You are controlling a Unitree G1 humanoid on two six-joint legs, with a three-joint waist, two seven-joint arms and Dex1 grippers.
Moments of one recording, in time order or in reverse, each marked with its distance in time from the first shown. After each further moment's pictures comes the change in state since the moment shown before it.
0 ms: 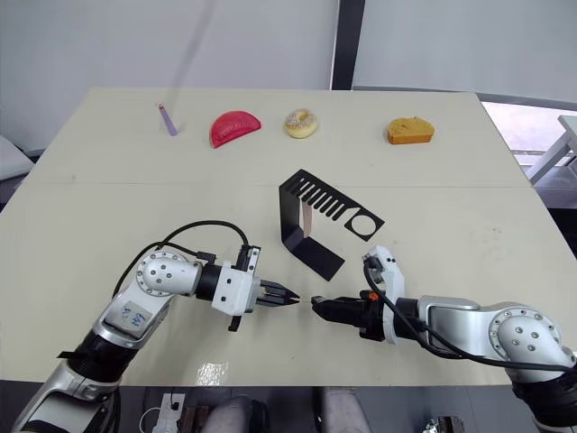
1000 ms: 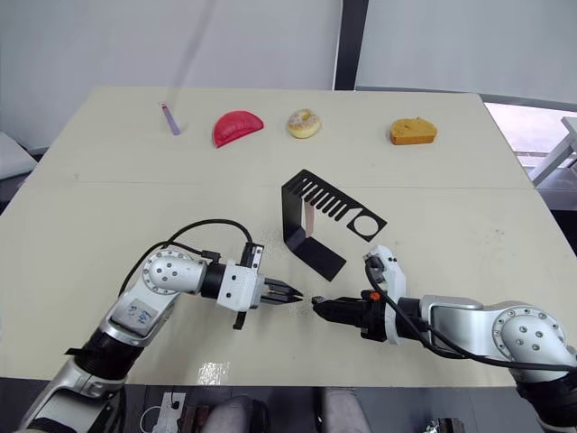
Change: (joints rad) left arm -0.021 -0.027 -0.009 0.026 0.004 0.017 0.009; right arm 0.000 -0.022 -0.002 -0.006 0.023 -0.003 0.000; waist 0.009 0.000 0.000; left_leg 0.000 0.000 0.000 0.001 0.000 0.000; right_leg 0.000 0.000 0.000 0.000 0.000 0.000
